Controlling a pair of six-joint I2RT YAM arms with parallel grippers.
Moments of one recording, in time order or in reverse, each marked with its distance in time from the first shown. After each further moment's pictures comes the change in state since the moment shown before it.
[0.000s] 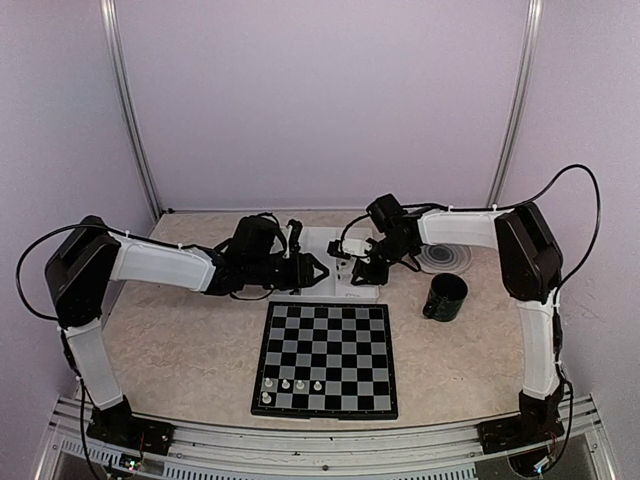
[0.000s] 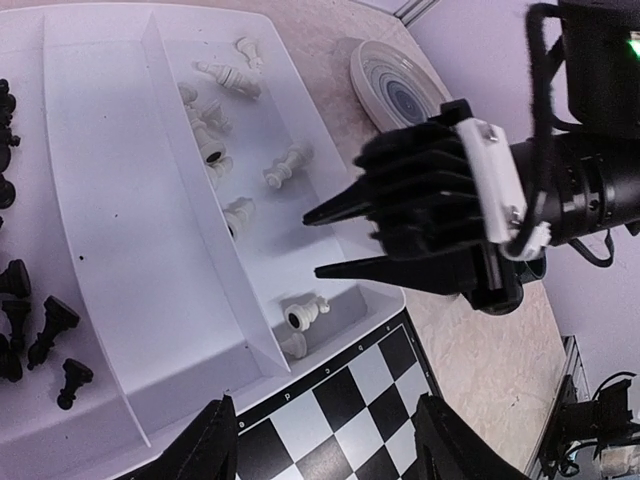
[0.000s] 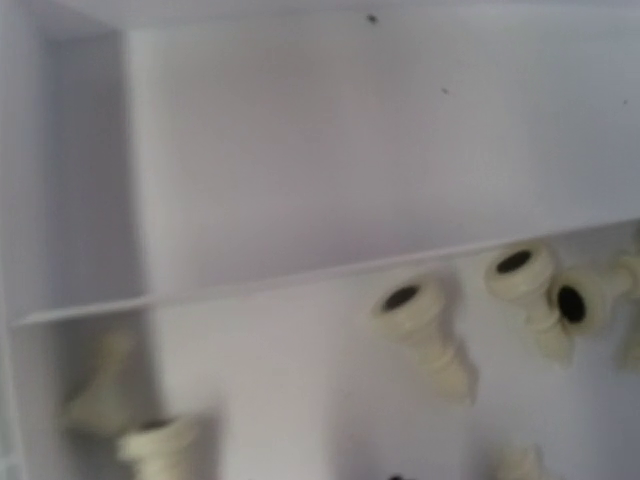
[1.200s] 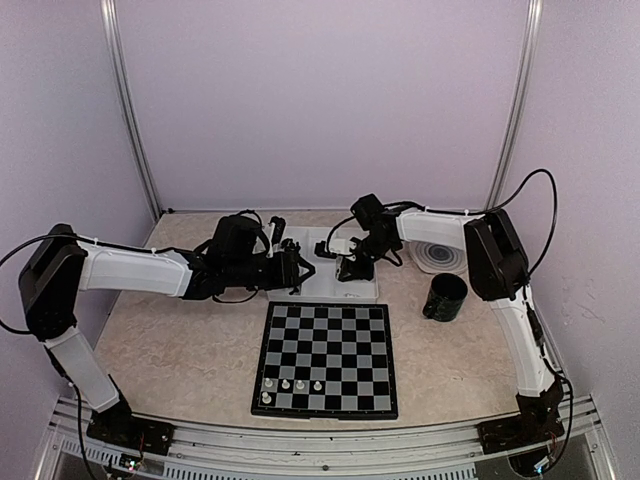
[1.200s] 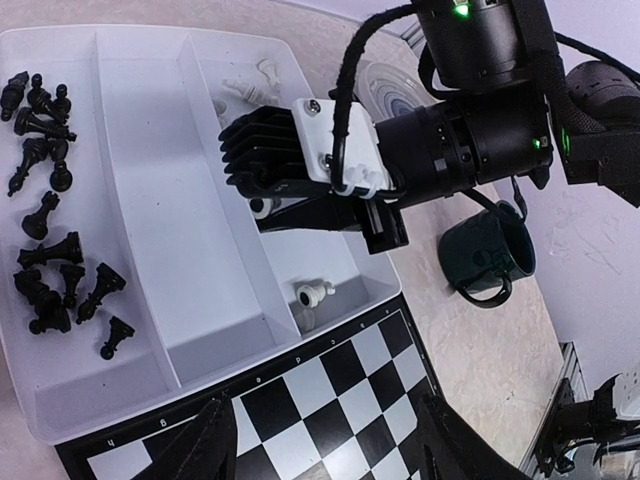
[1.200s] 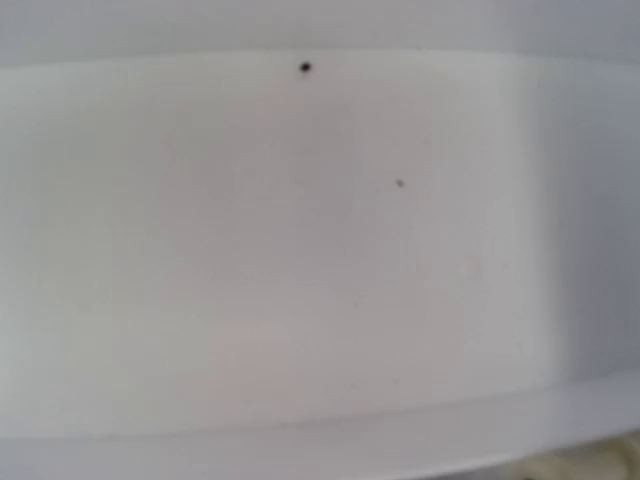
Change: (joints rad) left arm 0.006 -0.165 -0.123 -0.019 -0.052 -0.007; right arm 0.002 0.294 0.365 -0.131 -0.013 -0.096
